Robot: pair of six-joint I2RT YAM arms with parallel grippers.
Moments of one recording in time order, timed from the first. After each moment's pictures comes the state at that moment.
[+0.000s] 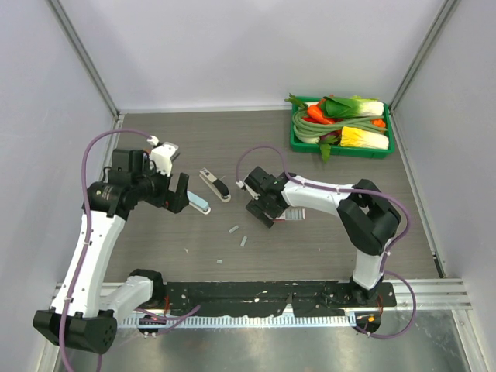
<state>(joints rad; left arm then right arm) -0.16 0.99 1.16 -1.01 0.30 0.18 0.83 1.83 1.20 -0.63 0.21 -0.09</state>
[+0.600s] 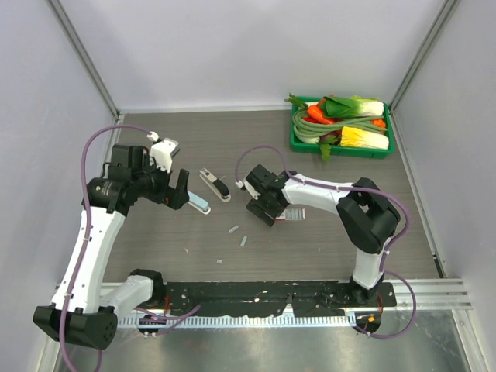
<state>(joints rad) -0.16 1.02 1.20 -1.01 0.30 0.18 0.81 1.85 1.21 -0.63 0.16 -0.14</state>
